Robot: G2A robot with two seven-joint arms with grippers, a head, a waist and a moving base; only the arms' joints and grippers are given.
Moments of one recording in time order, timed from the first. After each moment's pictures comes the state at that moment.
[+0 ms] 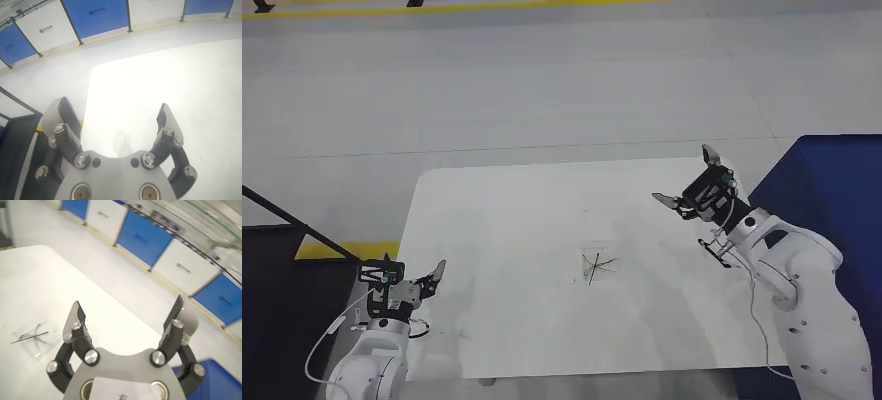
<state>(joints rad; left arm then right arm) 1.73 -1.15 -1.60 -1.80 1.33 0.00 0.00 -1.18 -1.10 1.55 -1.82 -1.38 -0.74 0.27</state>
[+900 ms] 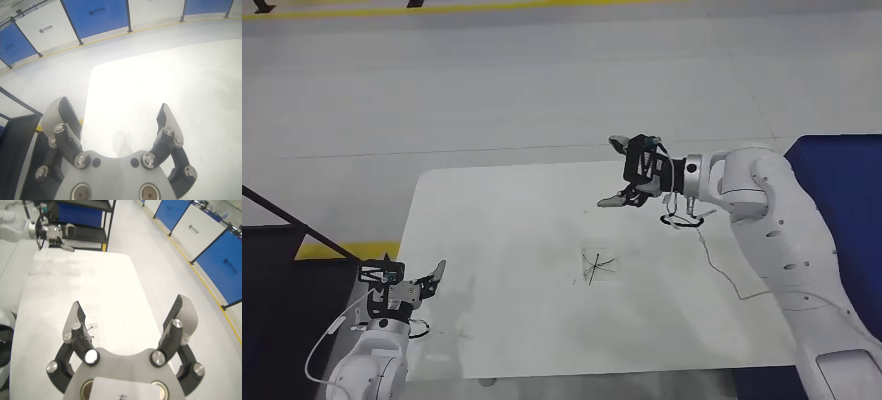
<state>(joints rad) 1.73 -1.15 -1.60 -1.80 1.33 0.00 0.00 -0.66 -1.06 1.08 -1.45 -0.95 -1.01 0.52</state>
